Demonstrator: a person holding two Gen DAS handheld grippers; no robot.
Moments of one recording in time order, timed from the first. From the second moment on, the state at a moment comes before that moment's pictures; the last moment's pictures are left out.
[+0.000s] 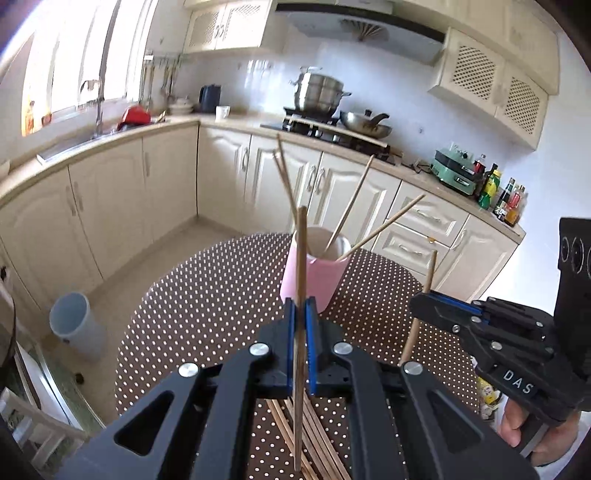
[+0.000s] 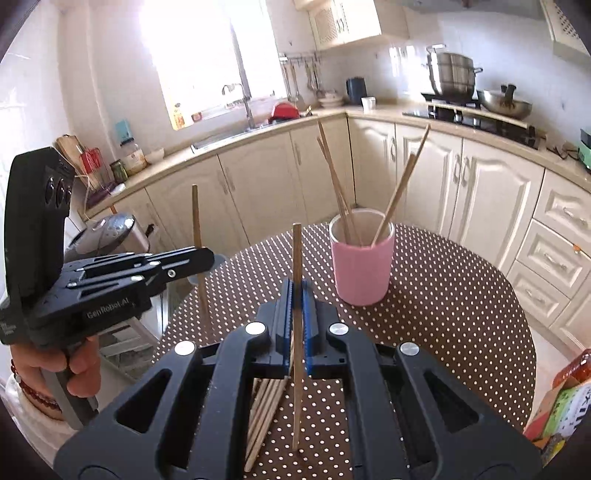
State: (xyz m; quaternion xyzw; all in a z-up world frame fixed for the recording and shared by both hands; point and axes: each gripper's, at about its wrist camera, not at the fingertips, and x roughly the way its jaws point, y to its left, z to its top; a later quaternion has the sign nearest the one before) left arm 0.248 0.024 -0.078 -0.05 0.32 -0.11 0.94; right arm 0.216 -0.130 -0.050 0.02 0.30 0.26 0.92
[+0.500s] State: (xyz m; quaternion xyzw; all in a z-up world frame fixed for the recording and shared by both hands) left arm 0.230 -0.008 -0.031 -0.02 0.24 -0.13 0.96; right arm 0.207 -0.146 -0.012 0.05 0.23 0.26 0.94
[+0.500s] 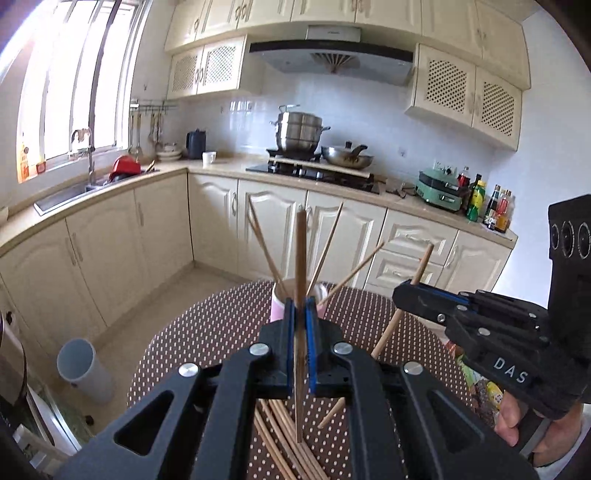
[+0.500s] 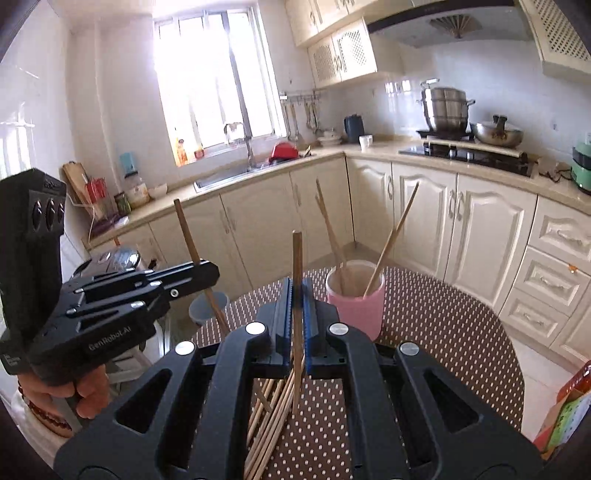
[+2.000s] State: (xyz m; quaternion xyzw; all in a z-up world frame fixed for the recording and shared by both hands) left arm 0.345 -0.036 -0.048 -0.04 0.16 -0.12 0.98; right arm 0.275 -0.143 -0.003 0.01 0.14 0.18 0.97
